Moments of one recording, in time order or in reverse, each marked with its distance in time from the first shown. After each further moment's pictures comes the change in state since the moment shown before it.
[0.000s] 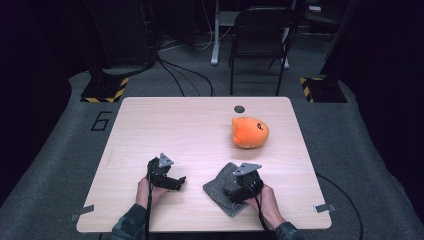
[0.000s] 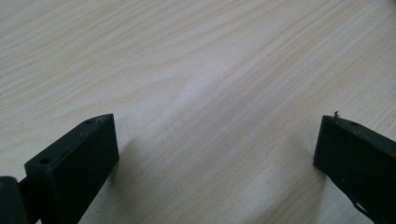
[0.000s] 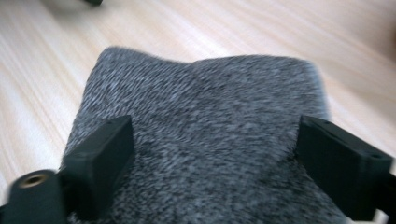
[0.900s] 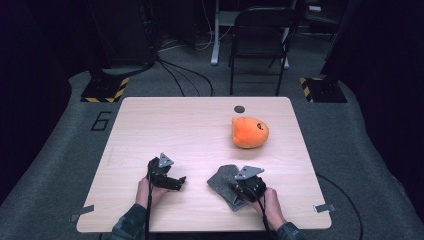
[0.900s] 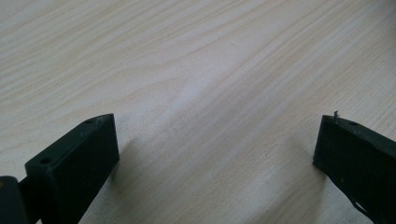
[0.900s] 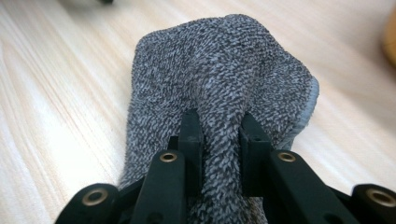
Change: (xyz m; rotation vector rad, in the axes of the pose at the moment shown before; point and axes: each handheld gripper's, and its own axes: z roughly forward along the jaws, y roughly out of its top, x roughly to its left) left arm 0.000 0.000 0.000 -0.001 -0.003 0.002; right arm 0.004 -0.004 -0.017 -0.022 -0.023 -0.041
